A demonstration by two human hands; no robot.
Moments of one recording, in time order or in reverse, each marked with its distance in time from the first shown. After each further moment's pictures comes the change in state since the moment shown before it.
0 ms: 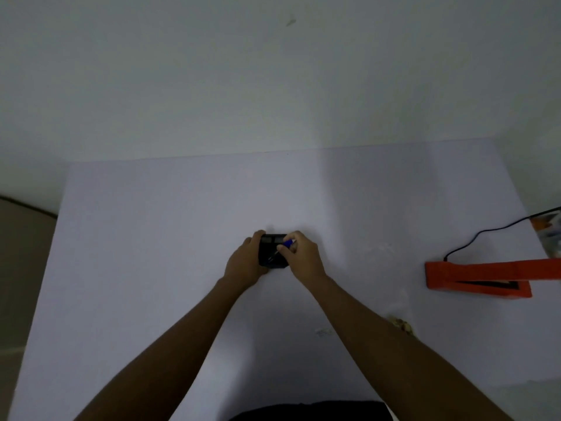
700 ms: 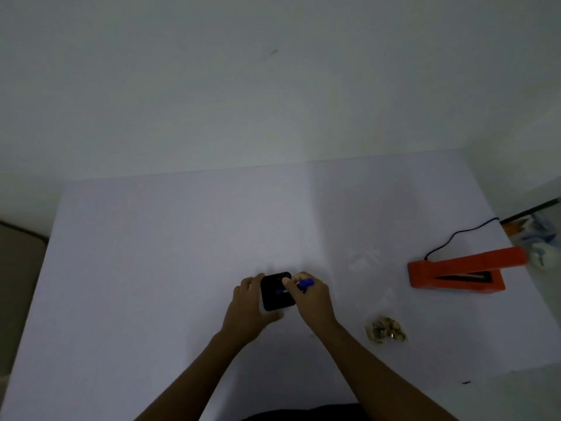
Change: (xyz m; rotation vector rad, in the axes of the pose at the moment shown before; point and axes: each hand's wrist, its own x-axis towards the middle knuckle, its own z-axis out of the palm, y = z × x) left_hand -0.096 0.018 0.028 -0.045 -0.040 -0.030; right_hand -0.096 0.014 -0.021 0.158 0.089 0.062
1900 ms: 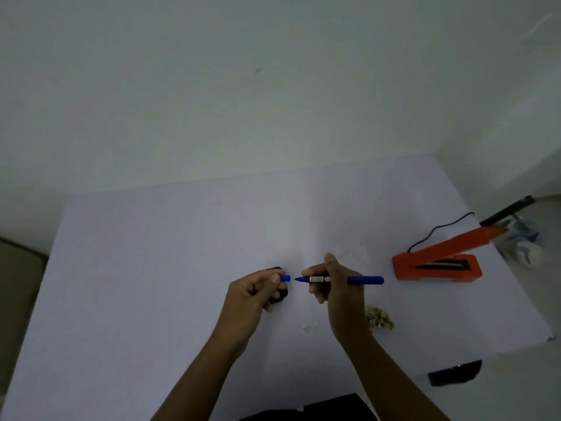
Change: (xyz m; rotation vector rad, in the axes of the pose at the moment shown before) left_hand -0.098 0.094 -0.059 -0.866 0.064 0.068; right_hand -0.091 -0.090 -0.075 0.527 0.180 -0.177
